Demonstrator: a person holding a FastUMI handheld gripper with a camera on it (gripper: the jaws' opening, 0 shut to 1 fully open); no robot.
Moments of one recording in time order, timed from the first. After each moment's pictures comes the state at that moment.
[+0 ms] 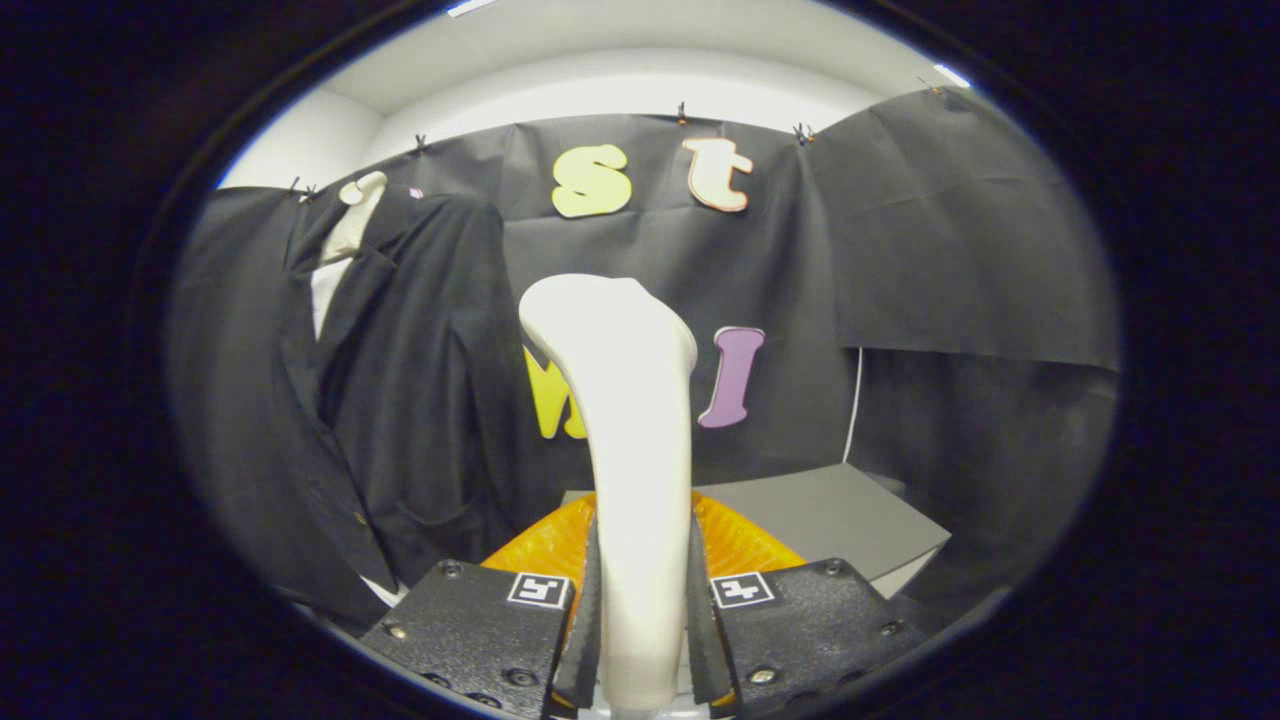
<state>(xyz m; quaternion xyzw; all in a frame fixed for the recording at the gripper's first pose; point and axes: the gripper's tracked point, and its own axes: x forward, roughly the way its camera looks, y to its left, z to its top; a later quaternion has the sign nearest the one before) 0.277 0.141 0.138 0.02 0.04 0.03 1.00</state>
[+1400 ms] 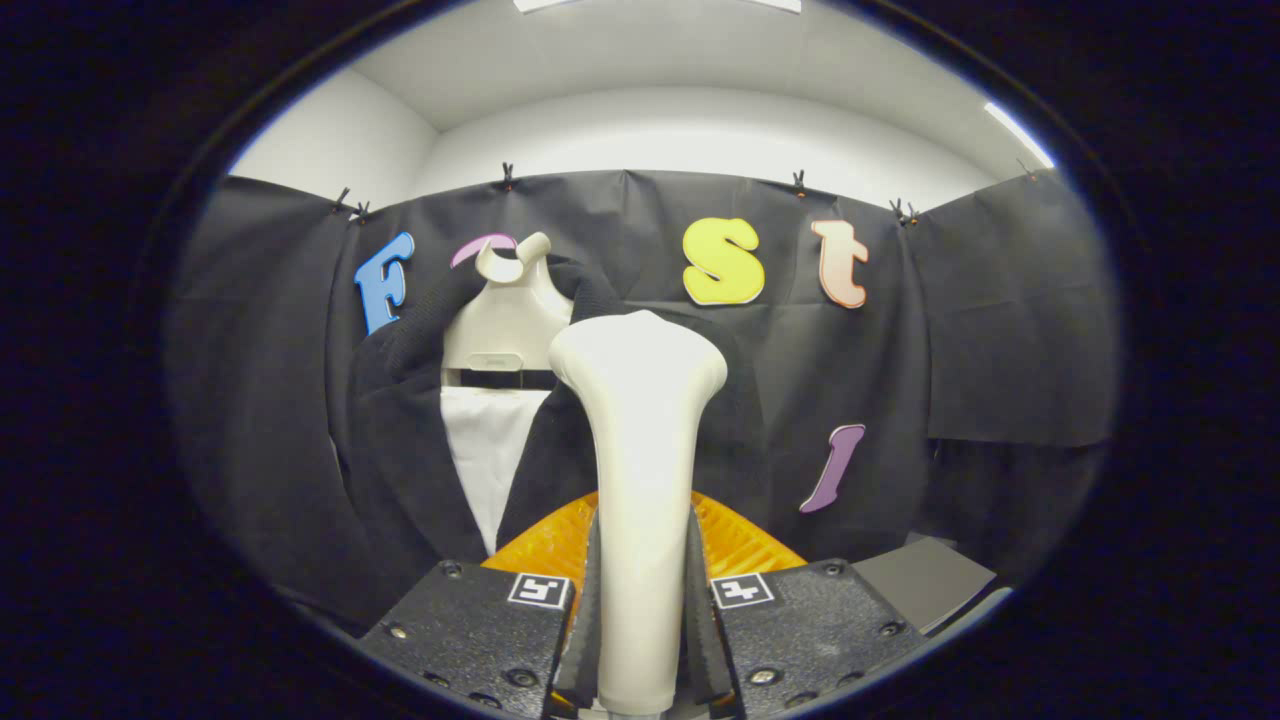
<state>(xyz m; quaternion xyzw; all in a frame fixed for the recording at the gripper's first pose) 0.302 0.373 0.255 -0.01 -0.01 0.07 1.00</state>
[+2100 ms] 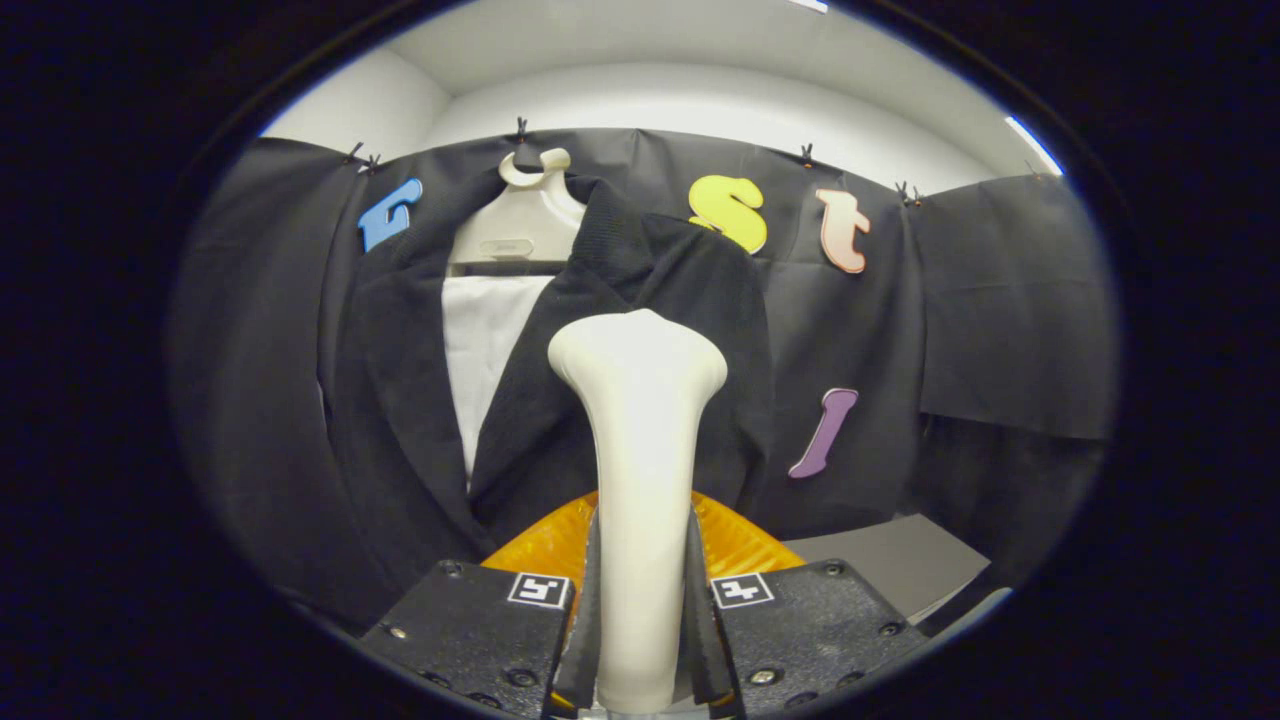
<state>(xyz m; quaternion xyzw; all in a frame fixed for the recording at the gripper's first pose) 0.298 0.361 0.171 -0.05 0.03 0.05 1.00</state>
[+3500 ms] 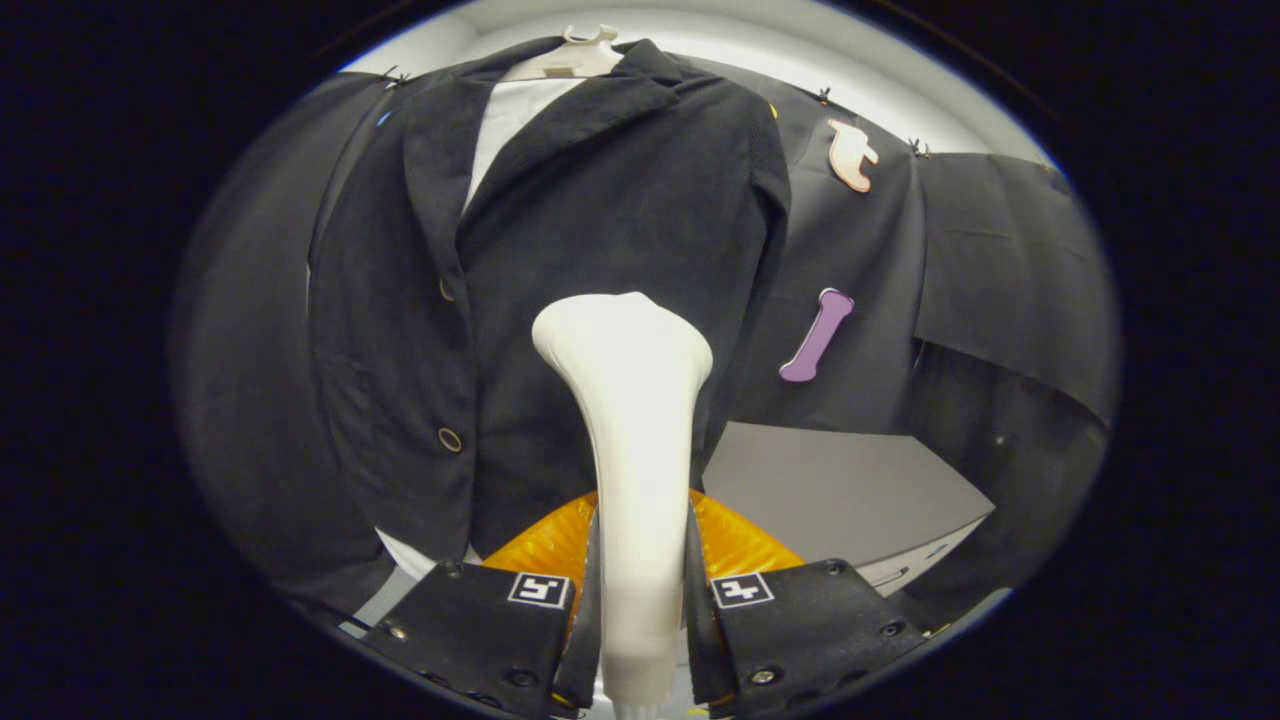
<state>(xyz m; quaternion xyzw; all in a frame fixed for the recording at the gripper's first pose) 0.283 0.330 -0.018 -0.10 0.14 0.02 0.98</state>
